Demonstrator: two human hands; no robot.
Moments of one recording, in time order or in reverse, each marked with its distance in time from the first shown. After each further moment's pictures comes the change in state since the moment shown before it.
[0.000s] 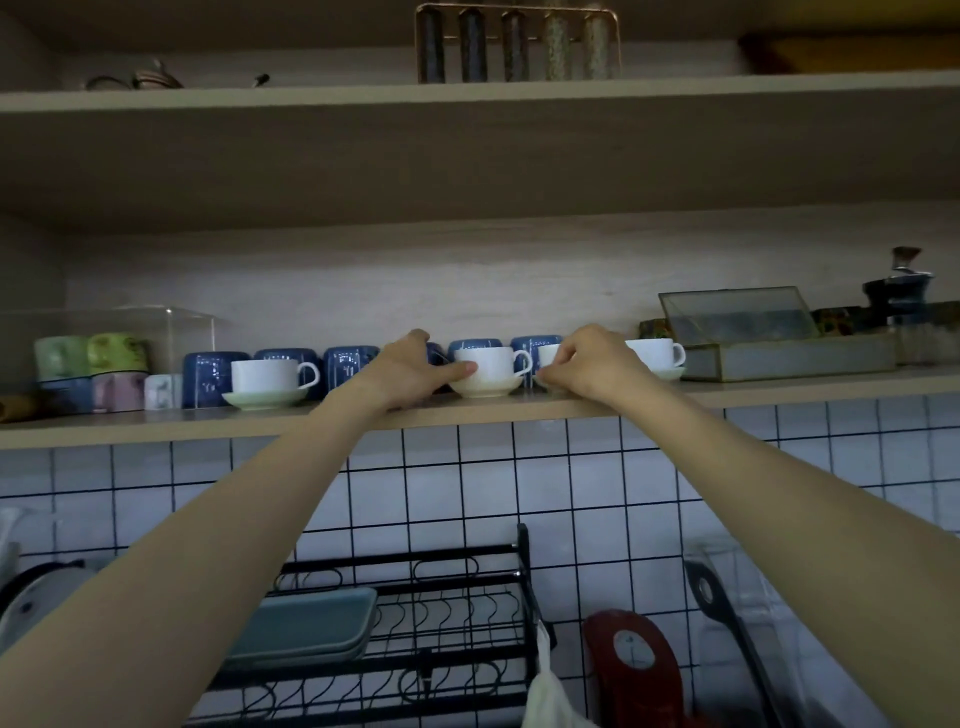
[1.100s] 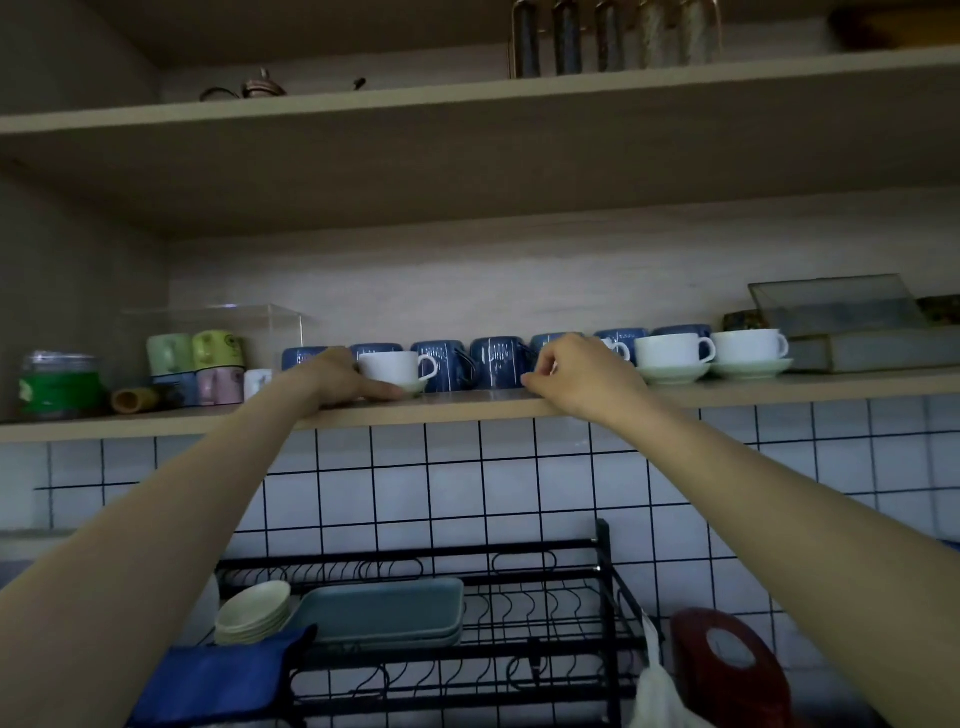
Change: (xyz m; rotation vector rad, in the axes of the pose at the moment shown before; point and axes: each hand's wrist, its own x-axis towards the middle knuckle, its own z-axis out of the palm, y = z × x) left_hand -0.028 -0.149 -0.118 0.050 -0.099 -0.290; right_hand -0.024 -0.101 0.076 -0.093 0.052 -0.216
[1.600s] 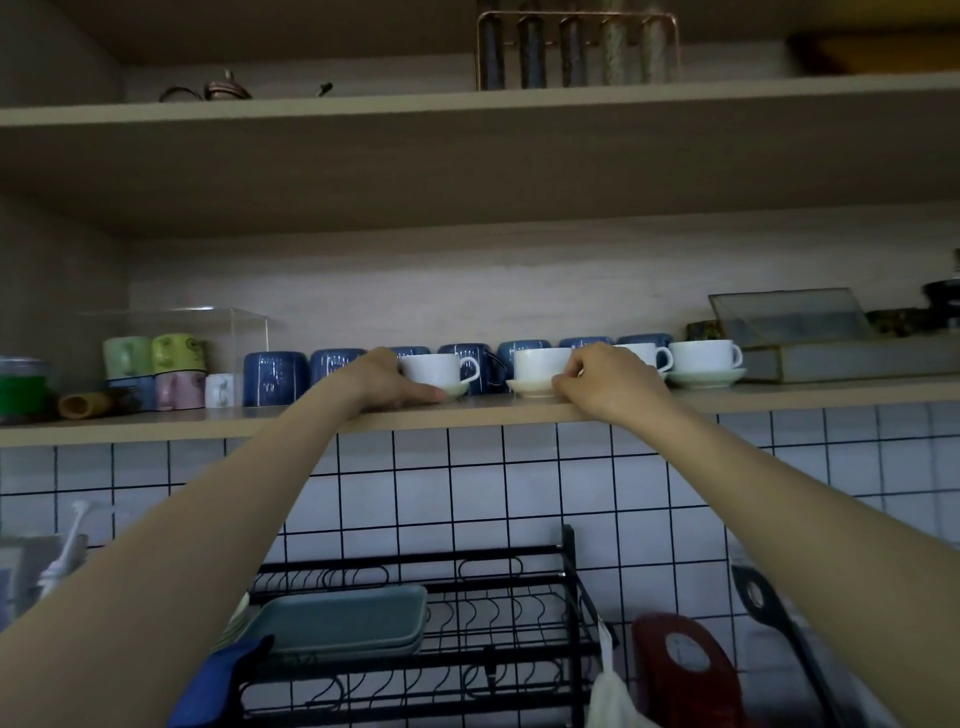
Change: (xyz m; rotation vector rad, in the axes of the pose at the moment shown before) left_hand 0.000 0.074 0.050 -0.030 -0.056 0.122; right_hand -0.001 0.059 -0.028 -0.111 -0.013 0.157
